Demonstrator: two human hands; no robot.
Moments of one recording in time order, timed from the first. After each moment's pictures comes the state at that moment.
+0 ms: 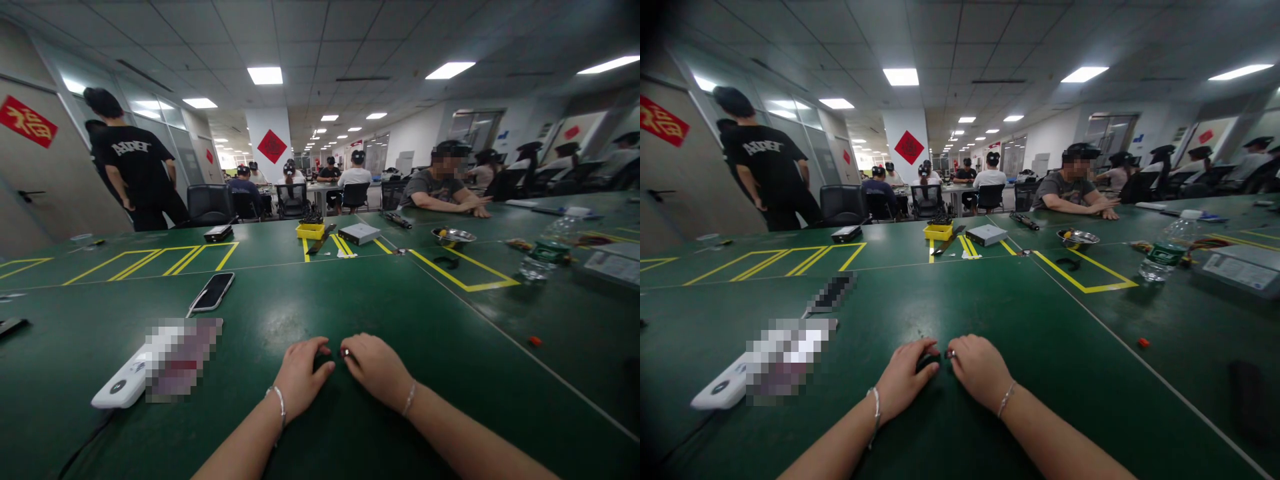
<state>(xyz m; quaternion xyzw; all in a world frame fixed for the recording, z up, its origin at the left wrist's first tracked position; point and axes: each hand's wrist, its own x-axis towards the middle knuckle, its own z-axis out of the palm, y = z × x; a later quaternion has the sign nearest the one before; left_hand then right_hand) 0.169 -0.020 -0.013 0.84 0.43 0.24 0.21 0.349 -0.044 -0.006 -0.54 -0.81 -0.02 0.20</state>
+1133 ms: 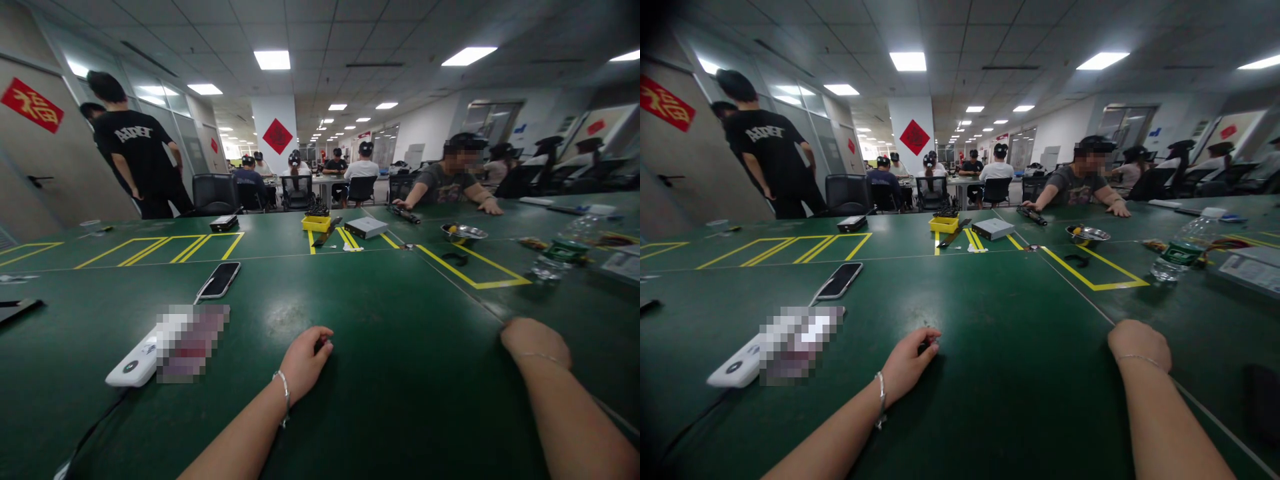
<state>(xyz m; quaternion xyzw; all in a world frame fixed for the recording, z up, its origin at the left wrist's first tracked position) 0.169 -0.014 -0.014 0.79 0.45 0.29 0.29 0.622 -0.054 -0.032 -0.88 -0.44 -0.06 0.18</state>
